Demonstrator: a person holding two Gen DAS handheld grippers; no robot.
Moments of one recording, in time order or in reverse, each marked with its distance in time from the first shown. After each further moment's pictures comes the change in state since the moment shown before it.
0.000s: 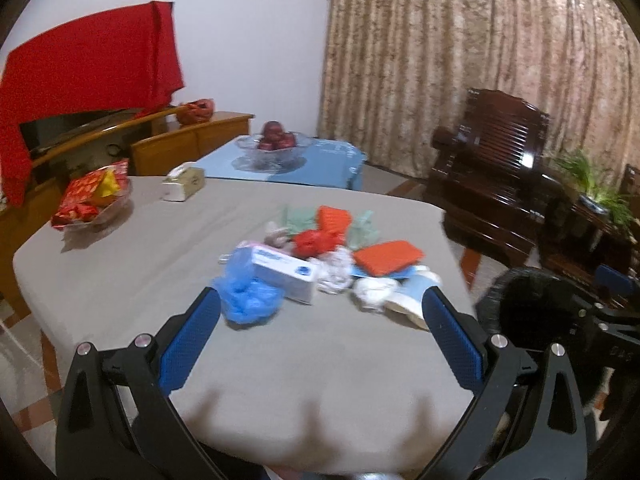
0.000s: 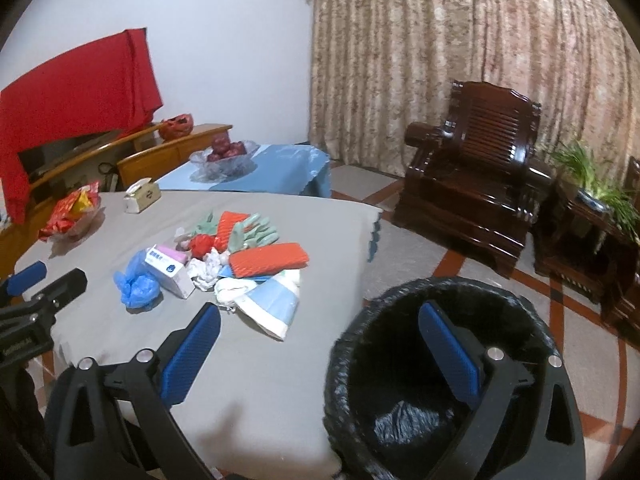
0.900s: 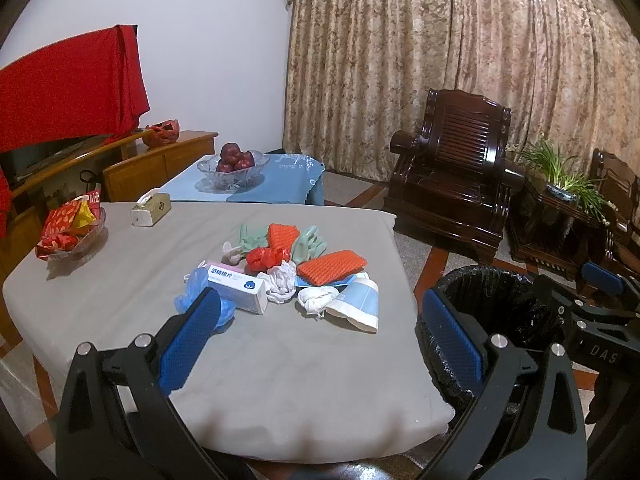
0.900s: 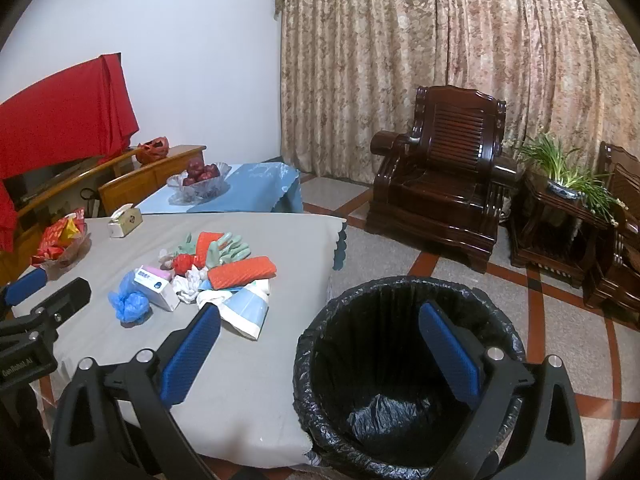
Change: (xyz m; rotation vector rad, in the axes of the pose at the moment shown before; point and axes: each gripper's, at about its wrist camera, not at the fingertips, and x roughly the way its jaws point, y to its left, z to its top) left arm -0.055 -0.063 0.034 0.084 -0.019 -0.123; right arm -0.065 -0.043 -0.008 0.093 -0.051 -0.083
